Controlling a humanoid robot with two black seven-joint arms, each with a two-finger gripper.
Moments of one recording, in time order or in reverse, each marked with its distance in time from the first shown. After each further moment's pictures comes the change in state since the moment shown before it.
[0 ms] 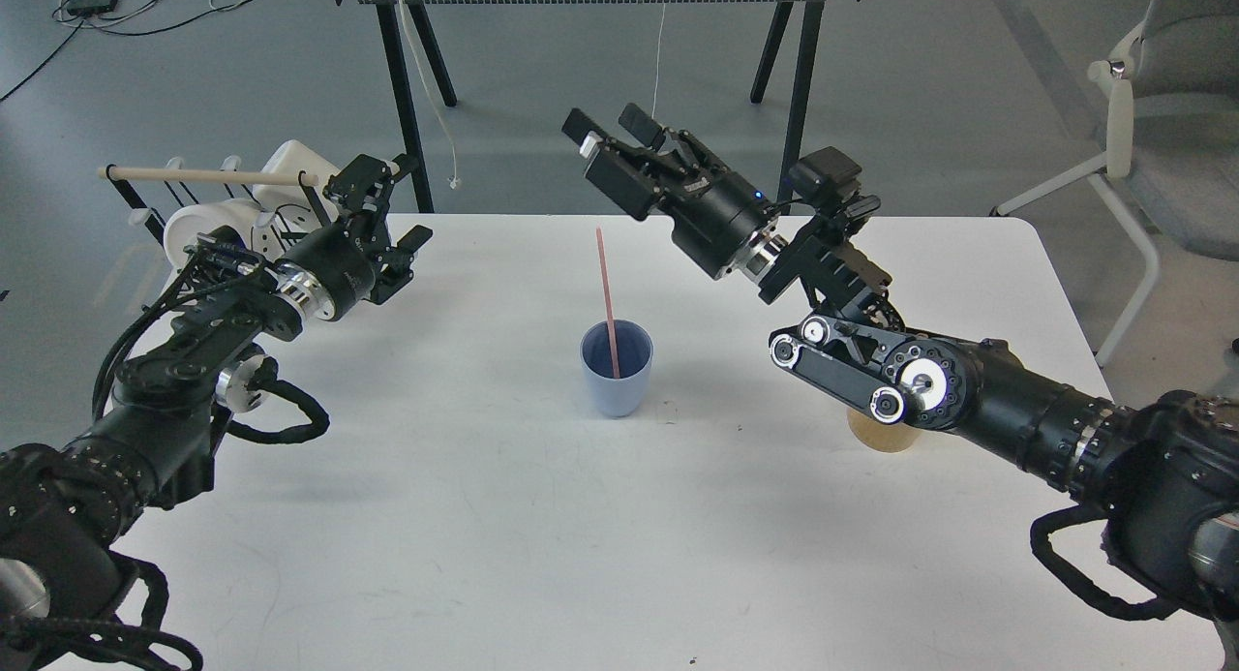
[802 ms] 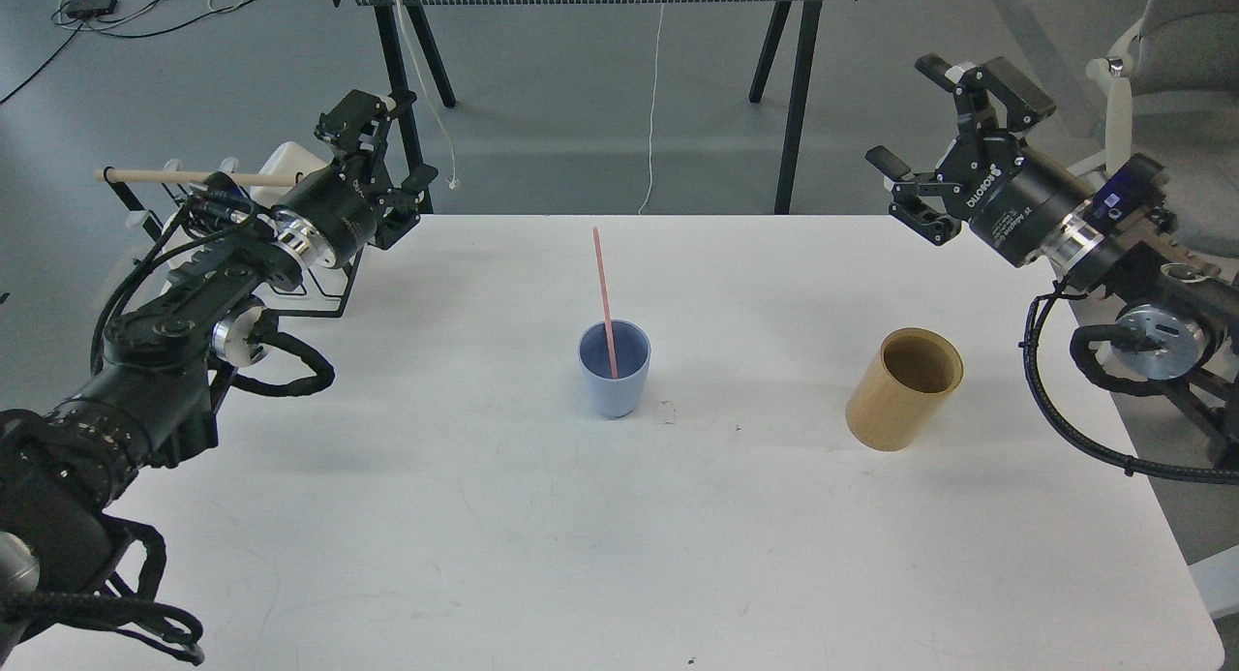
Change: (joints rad) left arm -0.074 0.021 -0.009 -0.045 -0.072 0.000 0.000; right arm -0.139 -0.515 0.071 0.069 0.953 0.977 0.000
